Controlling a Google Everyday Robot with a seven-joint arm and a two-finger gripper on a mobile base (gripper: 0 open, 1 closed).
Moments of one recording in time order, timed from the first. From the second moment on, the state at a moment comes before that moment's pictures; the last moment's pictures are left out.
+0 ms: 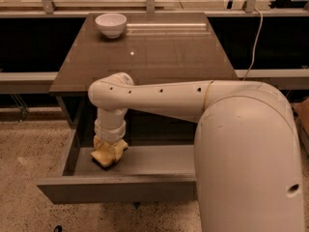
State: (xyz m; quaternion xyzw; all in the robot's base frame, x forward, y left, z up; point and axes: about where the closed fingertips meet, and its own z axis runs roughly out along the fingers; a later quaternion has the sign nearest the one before) arm 0.542 0.150 0.599 -0.96 0.25 0.09 0.08
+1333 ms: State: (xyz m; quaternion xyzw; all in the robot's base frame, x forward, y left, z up) arm 0.531 0.040 0.813 -0.89 0.30 0.06 0.32
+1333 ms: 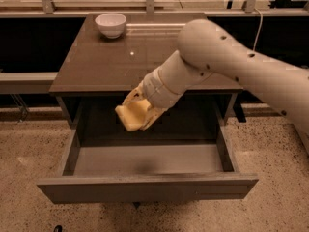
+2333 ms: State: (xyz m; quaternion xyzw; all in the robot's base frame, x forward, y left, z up) arm 0.660 0.020 0.816 -0.83 0.53 0.12 0.13
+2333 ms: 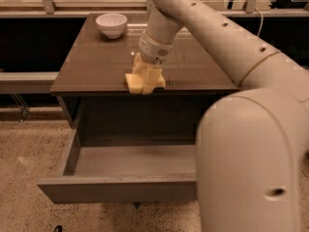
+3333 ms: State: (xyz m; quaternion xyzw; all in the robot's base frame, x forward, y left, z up) arm 0.664 0.019 0.819 -0.82 0.54 0.13 0.12
